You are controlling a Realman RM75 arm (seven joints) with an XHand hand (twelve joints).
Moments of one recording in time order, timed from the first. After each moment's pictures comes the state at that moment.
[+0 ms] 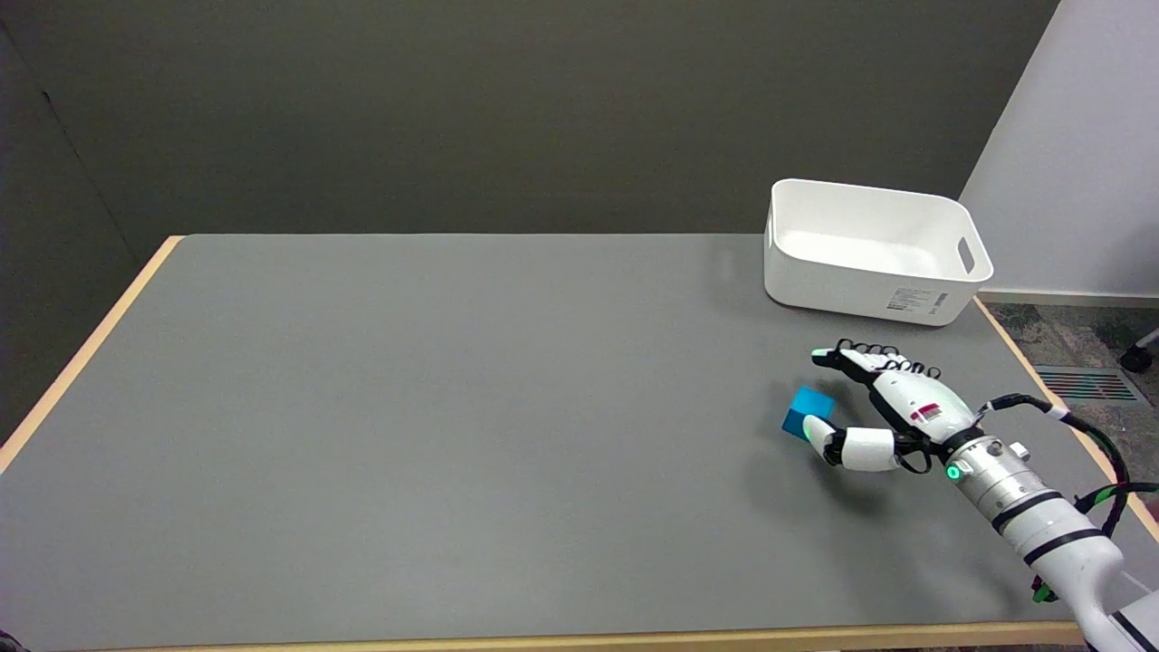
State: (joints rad) arm -0.49 -1.15 1.97 -1.43 -0.29 -0.42 -1.98
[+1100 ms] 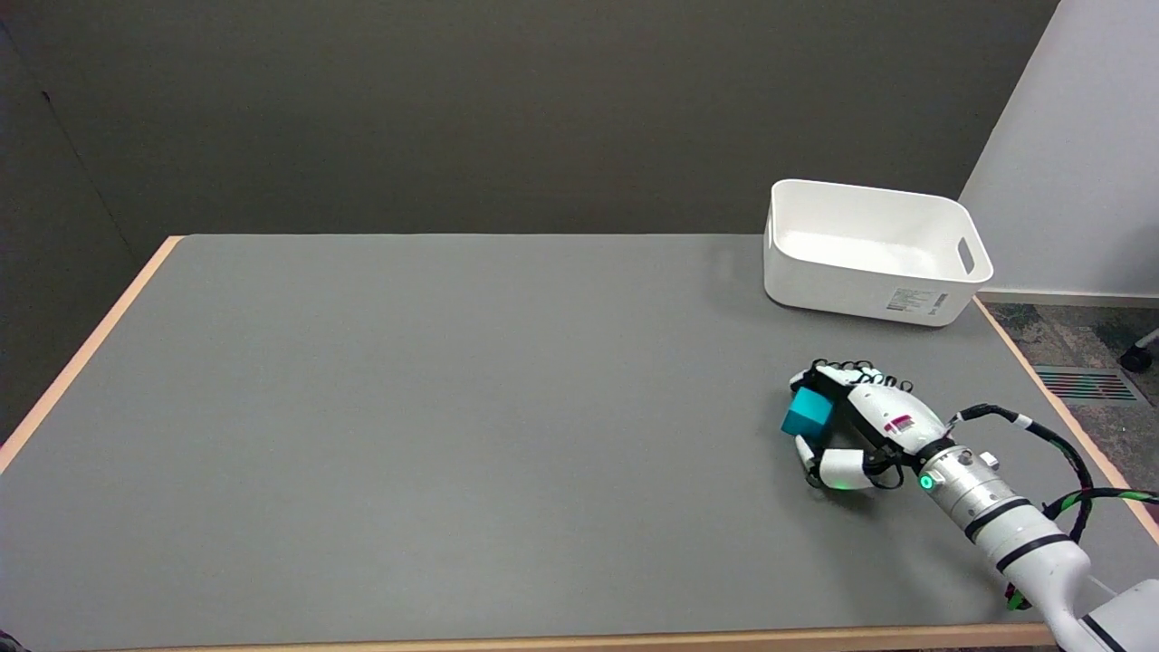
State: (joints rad) arm -0.47 -1.16 1.90 -1.41 -0.29 -0.39 -1.99
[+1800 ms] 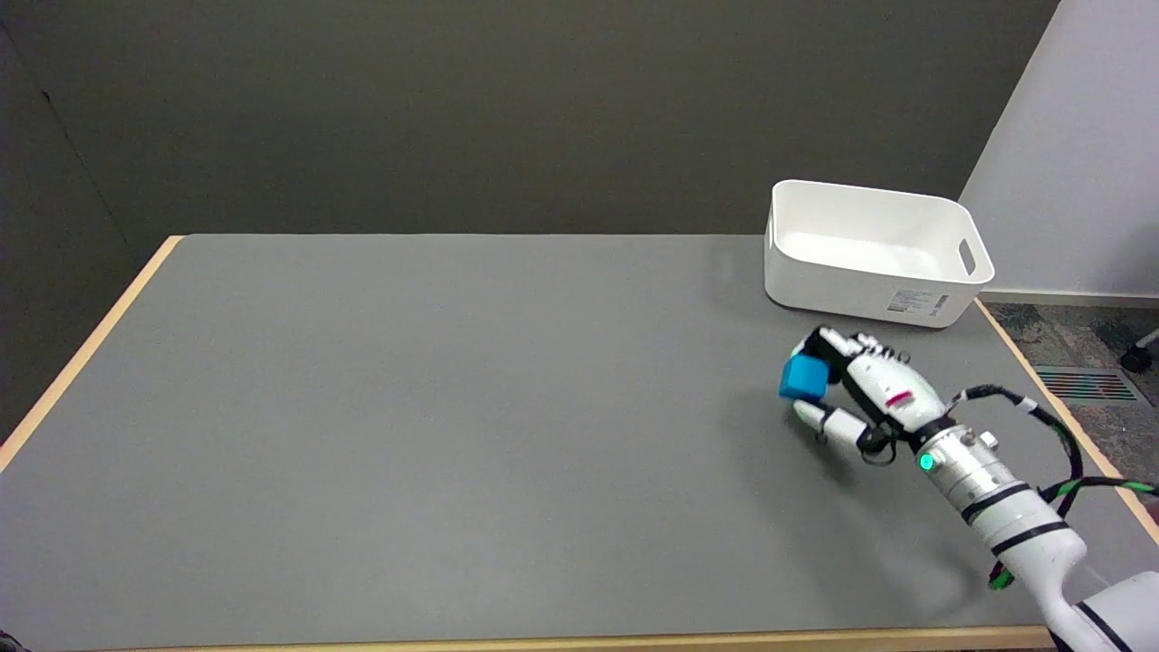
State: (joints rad) arm -0.44 -1.17 1.91 -1.42 -0.19 -0.49 -2.03
